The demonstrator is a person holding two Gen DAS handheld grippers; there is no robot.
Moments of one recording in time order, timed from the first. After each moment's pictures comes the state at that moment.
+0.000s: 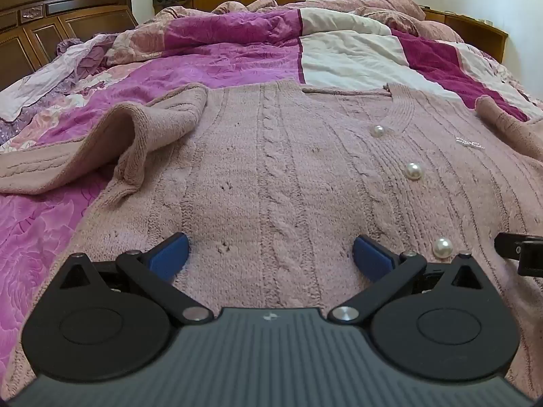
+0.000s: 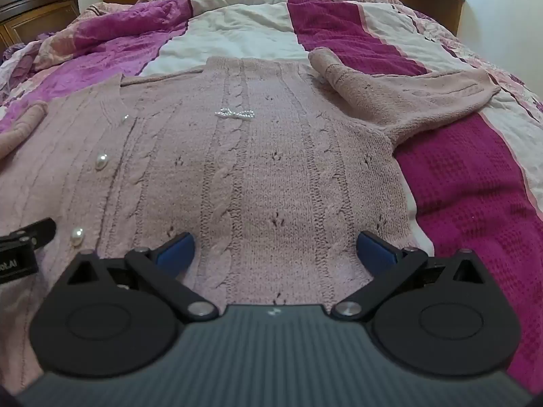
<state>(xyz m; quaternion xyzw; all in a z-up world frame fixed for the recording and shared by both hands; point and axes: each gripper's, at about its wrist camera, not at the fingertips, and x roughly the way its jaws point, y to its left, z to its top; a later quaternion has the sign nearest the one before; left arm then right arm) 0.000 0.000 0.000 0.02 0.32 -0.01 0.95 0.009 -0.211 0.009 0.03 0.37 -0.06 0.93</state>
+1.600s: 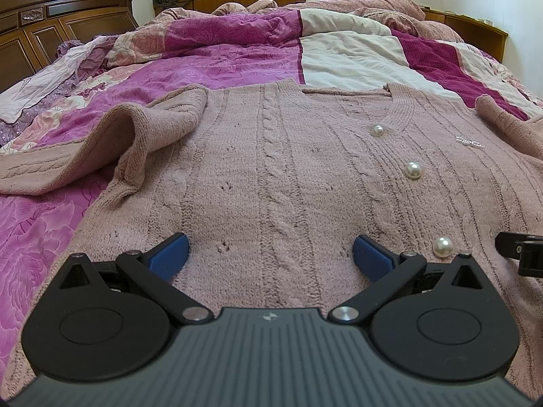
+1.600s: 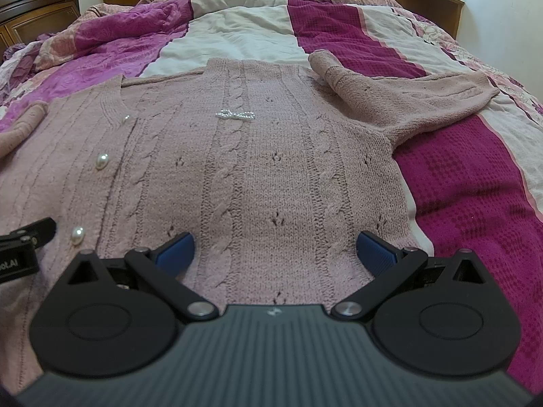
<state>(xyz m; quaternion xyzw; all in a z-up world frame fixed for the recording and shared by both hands) 0.000 0.000 0.000 0.02 0.32 -0.01 0.95 0.007 -0.210 0.008 0.03 0.37 -0.06 0.93</state>
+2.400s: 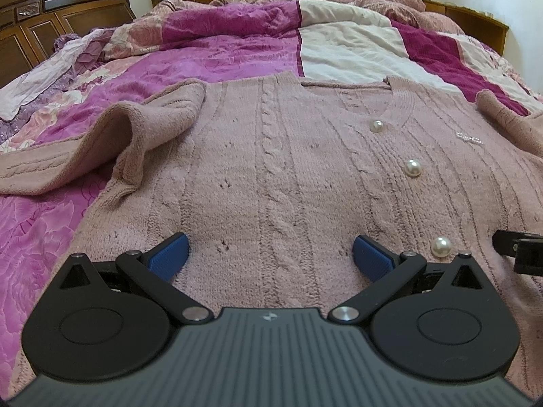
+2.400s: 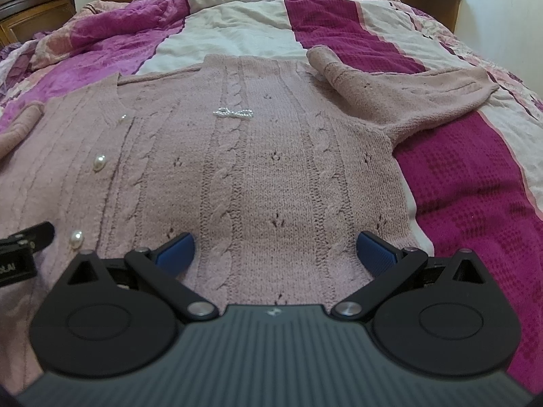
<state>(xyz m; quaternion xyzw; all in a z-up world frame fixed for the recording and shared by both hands) 0.009 0.001 0.004 0.02 0.34 -0.01 0.94 0.012 -0.210 0.010 0.03 0.38 -0.07 0.92</state>
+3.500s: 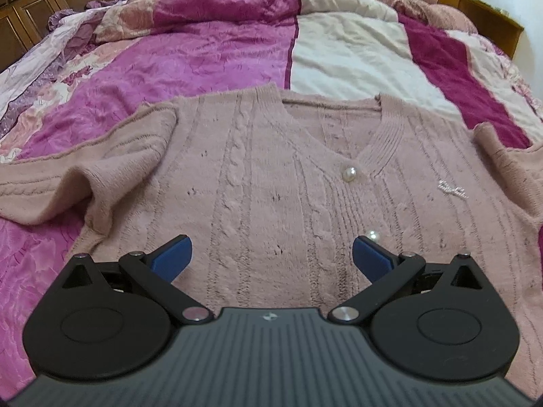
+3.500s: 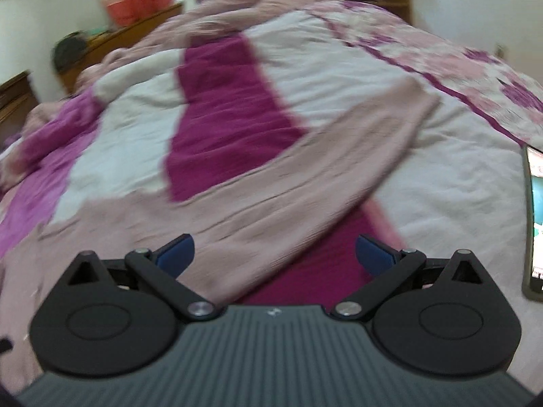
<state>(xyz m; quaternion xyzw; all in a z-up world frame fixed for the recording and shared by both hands) 0.060 -0.036 0.057 0.00 0.40 0.00 0.91 0.103 -0.448 0.035 0.17 0.33 -0.10 0.92</state>
